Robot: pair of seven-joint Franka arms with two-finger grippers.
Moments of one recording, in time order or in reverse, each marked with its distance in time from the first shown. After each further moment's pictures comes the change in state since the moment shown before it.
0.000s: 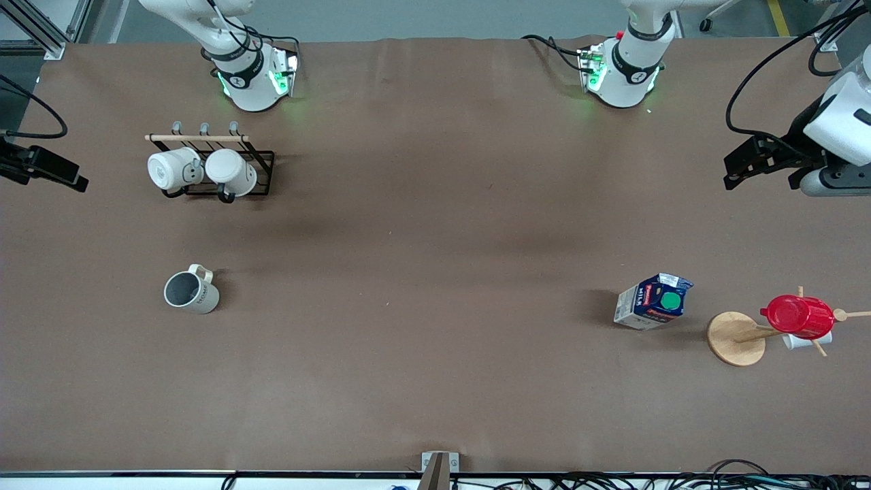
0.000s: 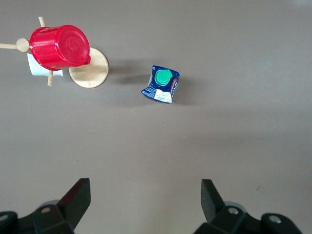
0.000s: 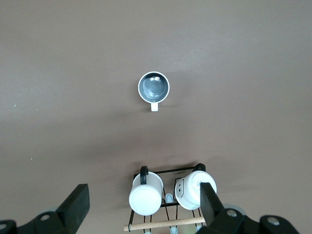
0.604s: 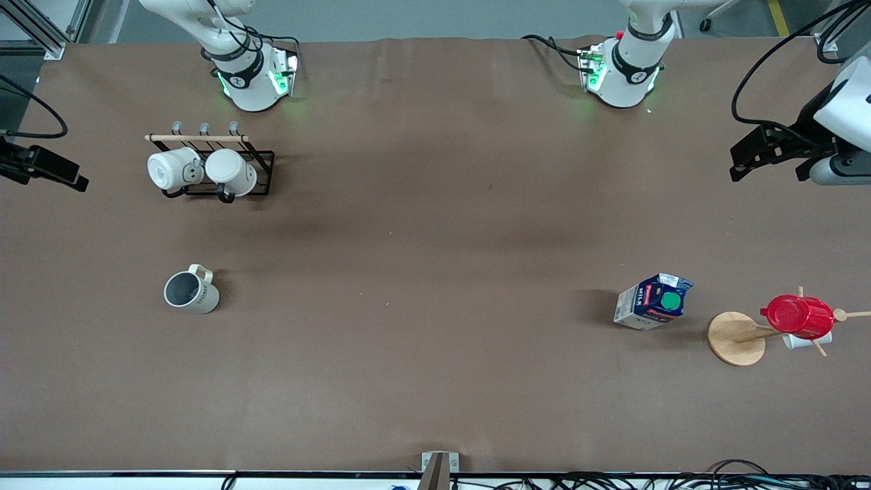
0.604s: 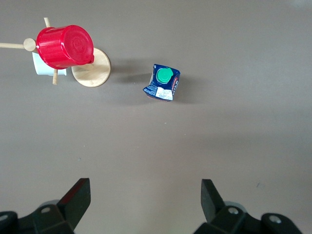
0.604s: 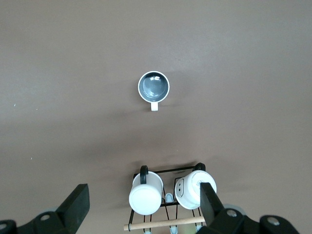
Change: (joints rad) left arm 0.003 -0.008 0.002 0.019 0.000 -0.028 0.012; right arm 0.000 0.000 0.000 0.000 0.000 -0.002 -0.001
